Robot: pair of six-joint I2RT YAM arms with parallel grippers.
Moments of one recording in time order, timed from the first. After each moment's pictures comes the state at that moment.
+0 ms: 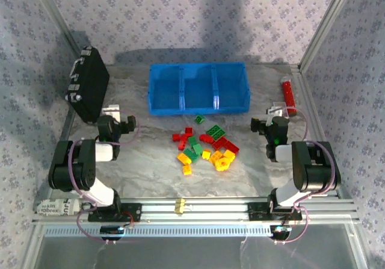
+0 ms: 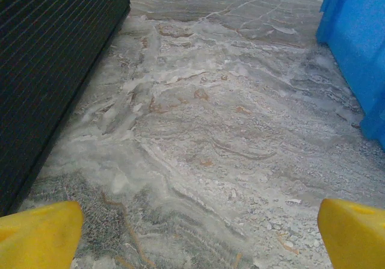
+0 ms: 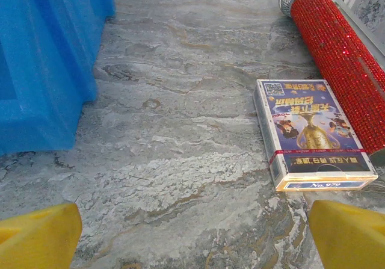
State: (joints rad) left arm 0.03 1.55 0.41 0.74 -0.03 -0.02; right arm -0.02 1.53 0.38 0.71 0.06 -0.02
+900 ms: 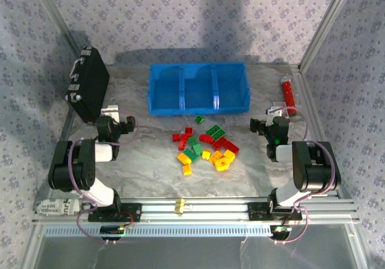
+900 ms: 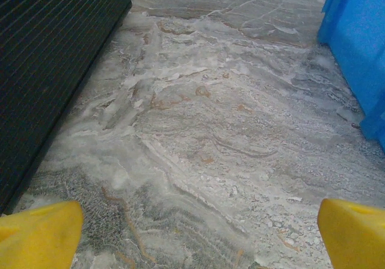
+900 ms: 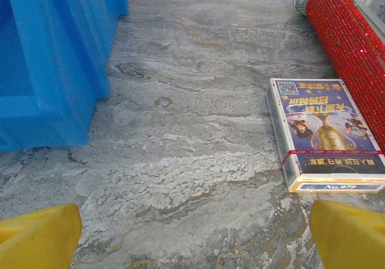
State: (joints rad) left arm 0.04 1.55 0.40 0.75 -0.02 -0.04; right arm -0.03 1.53 0.38 0.71 0.01 -0.02
